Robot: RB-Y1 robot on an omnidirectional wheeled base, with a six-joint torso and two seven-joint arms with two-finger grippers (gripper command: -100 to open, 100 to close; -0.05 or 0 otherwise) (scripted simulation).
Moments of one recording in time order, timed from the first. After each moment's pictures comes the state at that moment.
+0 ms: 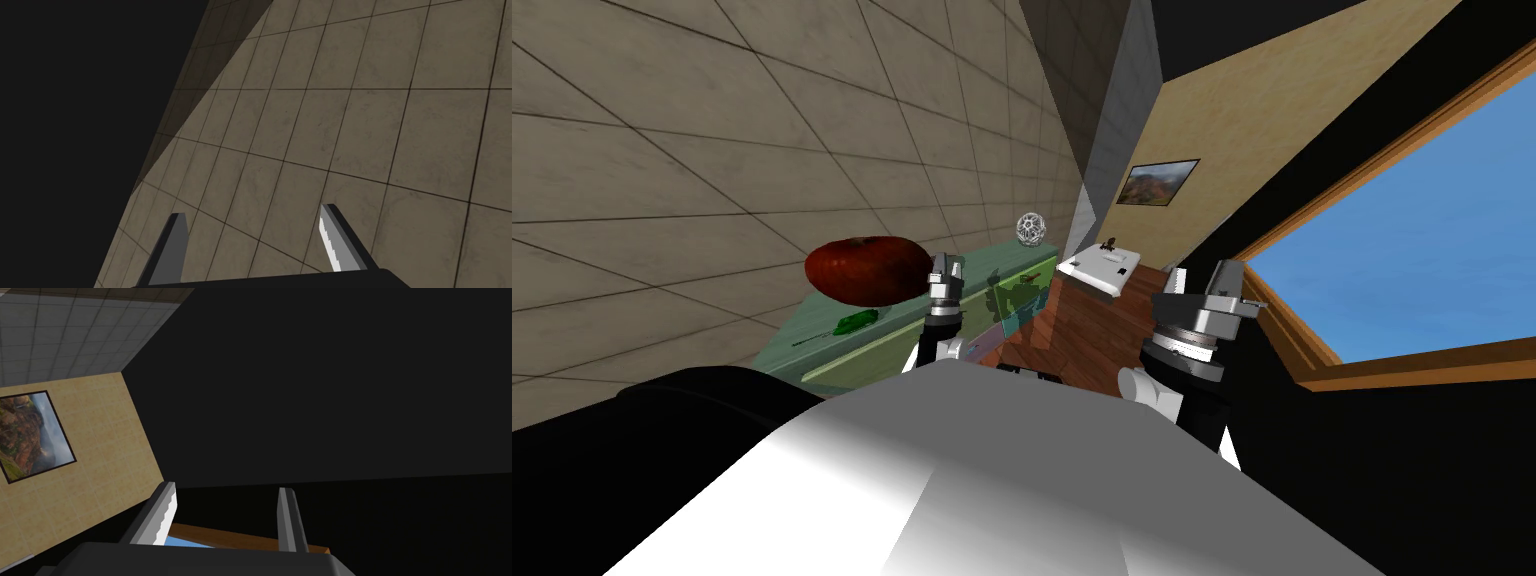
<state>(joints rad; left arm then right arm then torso) 0.48 -0.02 0.03 -2.28 -0.04 -0.50 -0.07 0.45 -0.03 -0.06 -2.39 -0.04 -0.48 -0.07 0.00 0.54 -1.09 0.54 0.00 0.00</state>
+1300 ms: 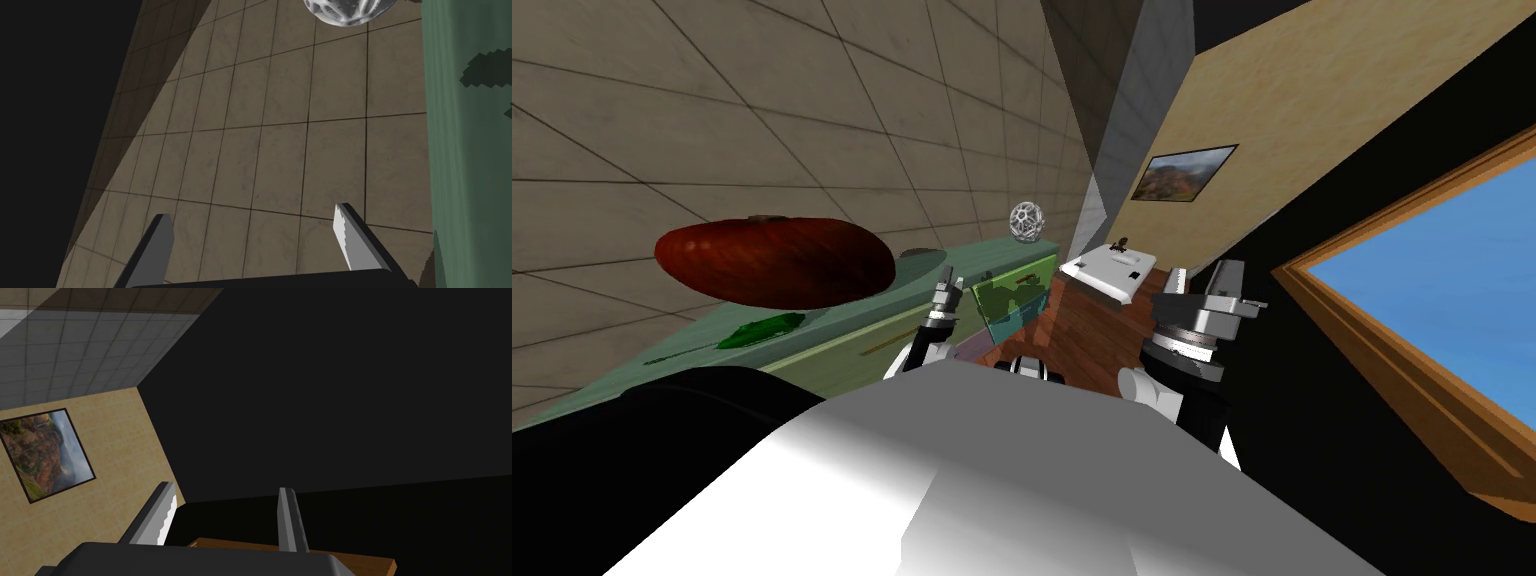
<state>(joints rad) 0.50 0.17 0.10 -2.15 0.03 -0.45 -0.02 0.45 -0.03 -0.06 -2.39 -0.04 -0.48 -0.07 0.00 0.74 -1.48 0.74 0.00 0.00</state>
